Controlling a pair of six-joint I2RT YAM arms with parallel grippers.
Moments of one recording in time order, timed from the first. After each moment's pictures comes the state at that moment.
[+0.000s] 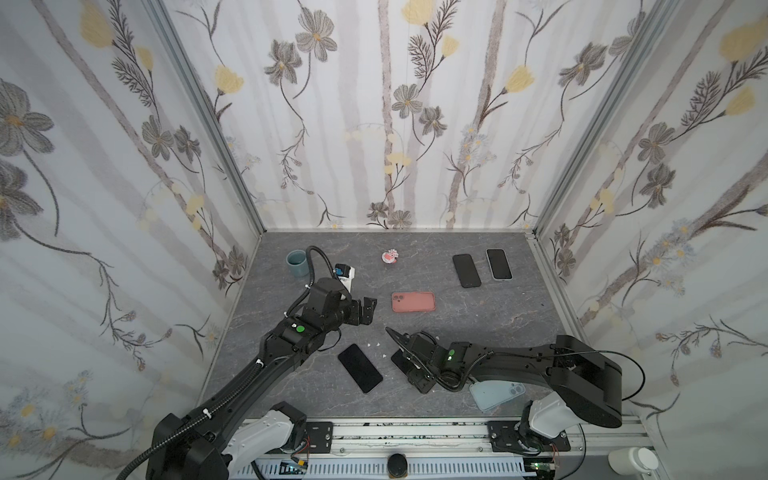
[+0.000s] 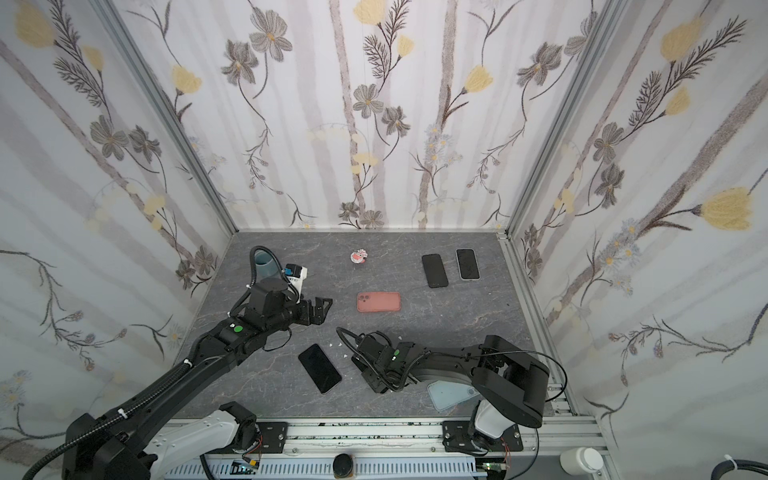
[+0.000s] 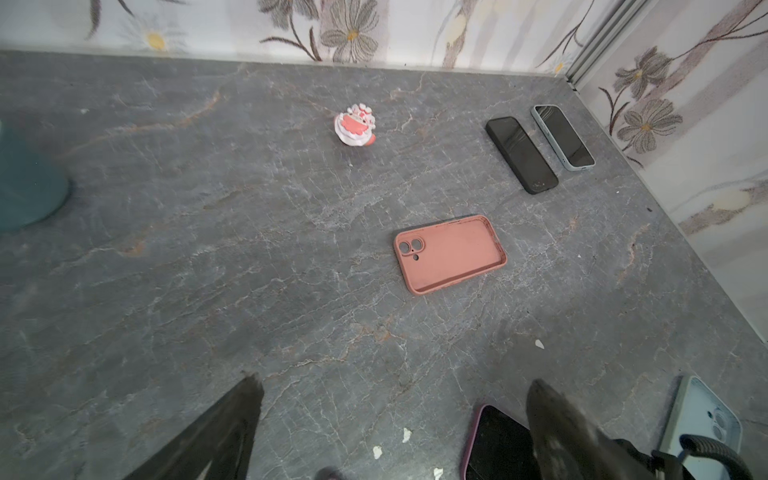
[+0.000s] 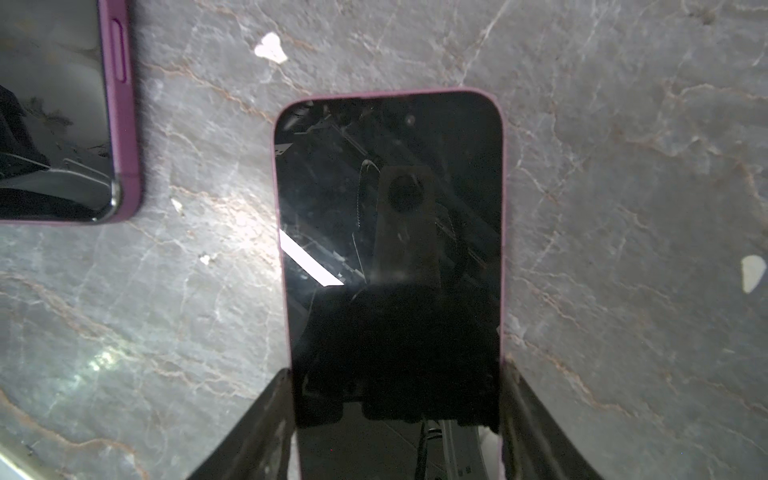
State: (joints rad) left arm -0.52 1.08 0.80 -0.33 0.06 -0.34; right arm 1.12 1.56 0.77 -0.41 0.11 0.37
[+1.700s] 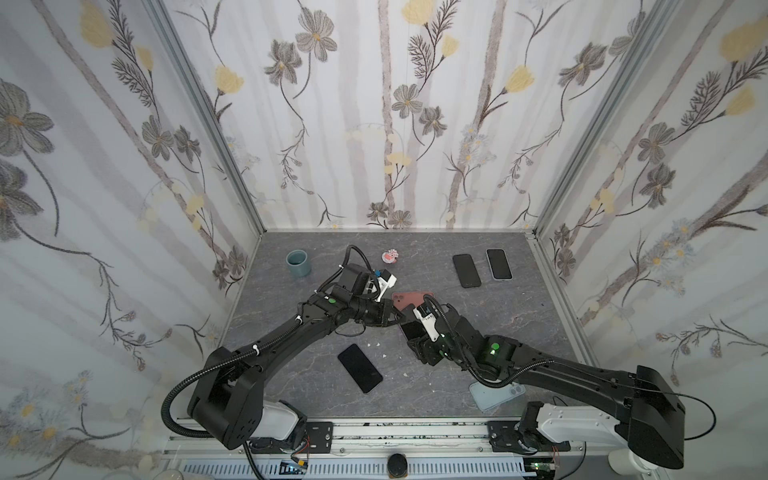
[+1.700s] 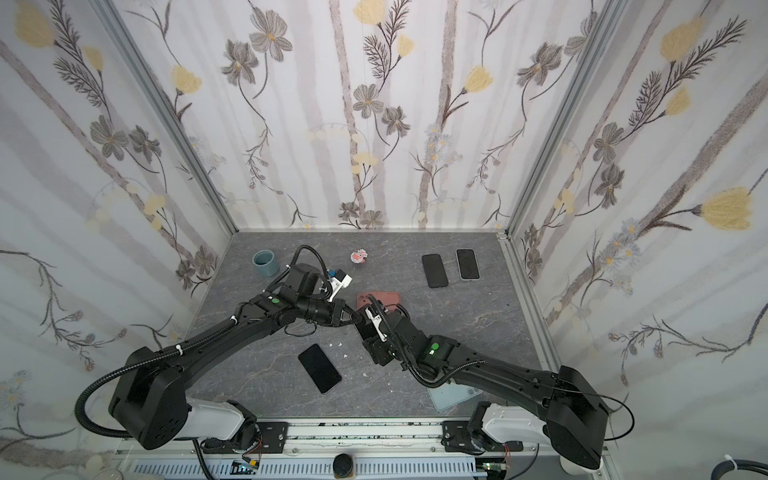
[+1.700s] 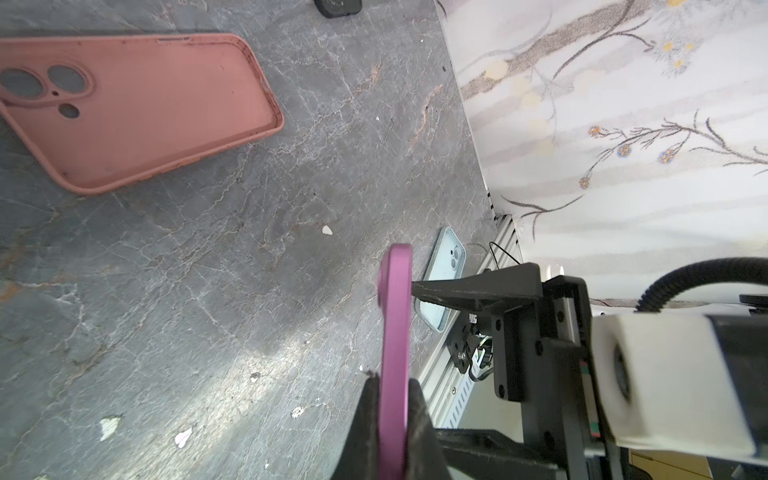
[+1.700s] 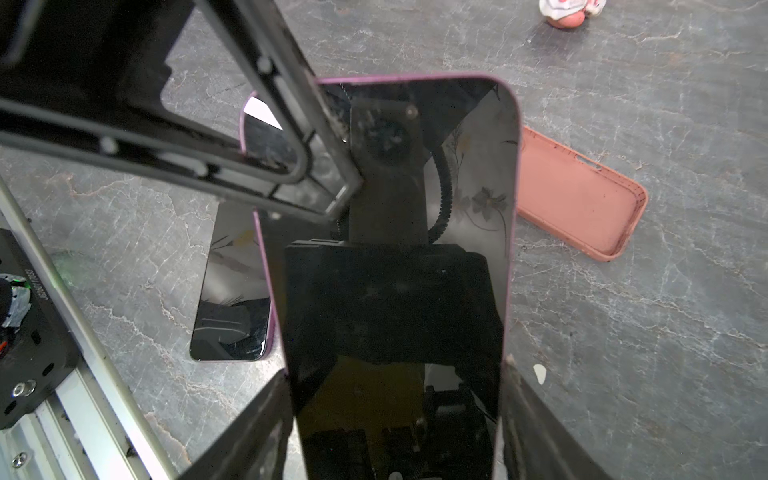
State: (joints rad) left arm -0.56 1.40 0.97 -0.35 0.73 -0.53; right arm 1.00 1.20 0.75 -0.25 0.15 0.30
